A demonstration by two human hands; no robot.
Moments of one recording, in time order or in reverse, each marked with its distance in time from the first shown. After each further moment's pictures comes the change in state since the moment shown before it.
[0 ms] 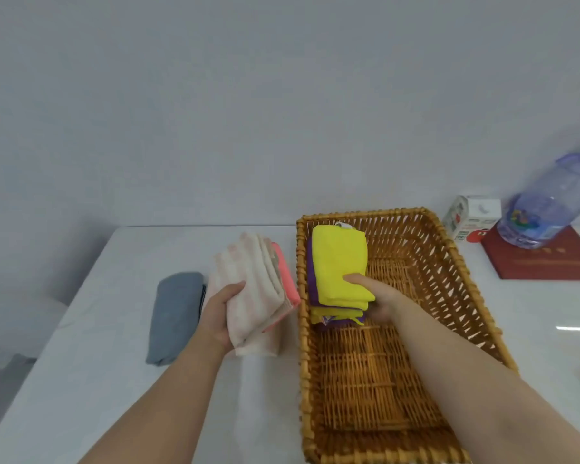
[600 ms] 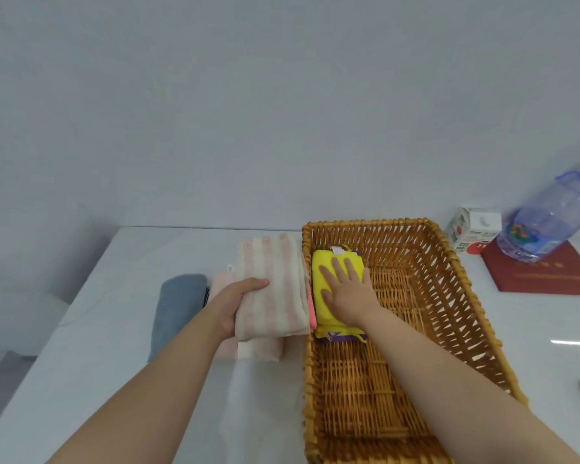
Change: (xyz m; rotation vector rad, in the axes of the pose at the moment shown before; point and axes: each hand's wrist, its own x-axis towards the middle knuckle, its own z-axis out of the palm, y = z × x) left_hand -0.005 0.026 0.023 0.375 0.097 -0.138; right_hand 0.004 0.007 0.047 -1.841 0.312 -0.426
